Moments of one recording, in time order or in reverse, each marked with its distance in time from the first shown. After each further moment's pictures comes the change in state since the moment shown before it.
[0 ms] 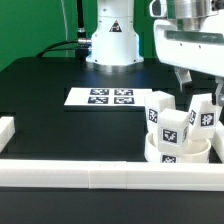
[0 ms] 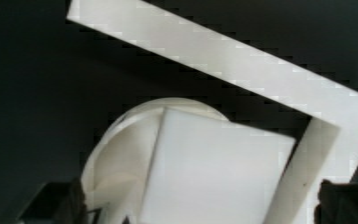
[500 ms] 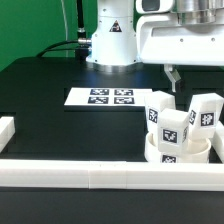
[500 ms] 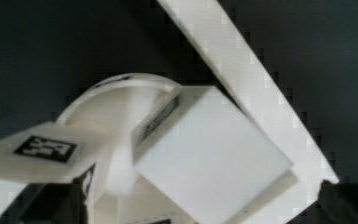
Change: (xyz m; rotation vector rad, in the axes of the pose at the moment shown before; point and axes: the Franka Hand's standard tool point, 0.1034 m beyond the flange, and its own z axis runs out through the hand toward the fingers) arm 0.001 -0.005 -0.010 -0.035 0.006 -0.513
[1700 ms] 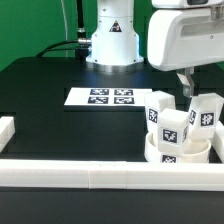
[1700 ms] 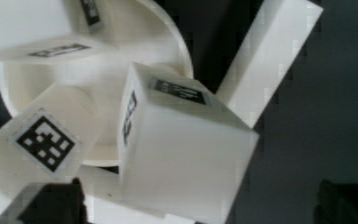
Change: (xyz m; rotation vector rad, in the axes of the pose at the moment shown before) arm -0.007 -0.009 -0.001 -0.058 0.014 -1.057
